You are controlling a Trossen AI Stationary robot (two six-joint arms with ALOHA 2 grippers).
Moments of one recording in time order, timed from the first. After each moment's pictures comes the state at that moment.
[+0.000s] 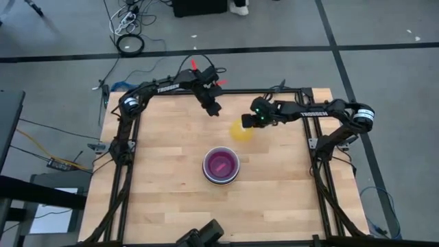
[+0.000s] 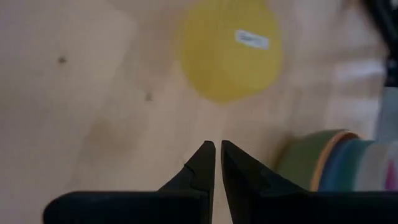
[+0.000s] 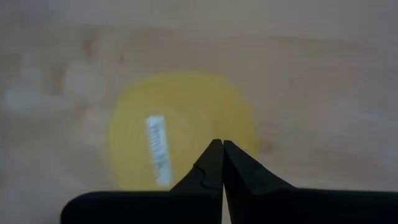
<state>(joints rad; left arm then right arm) 0.63 2.09 1.73 -0.88 0.60 0.02 -0.42 1.50 0.82 -0.35 0.05 0.99</state>
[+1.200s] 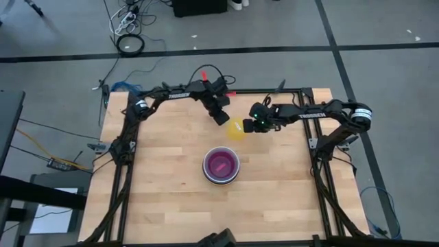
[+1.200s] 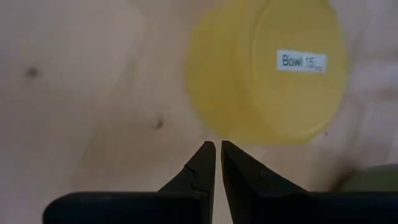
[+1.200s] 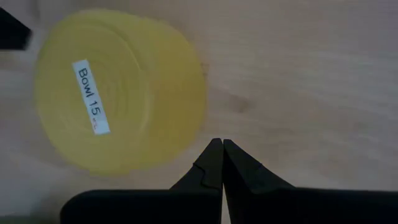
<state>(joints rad) 0.54 2.21 1.73 -0.75 0.44 -0.05 -0.38 1.52 0.82 -0.44 0.04 1.07</state>
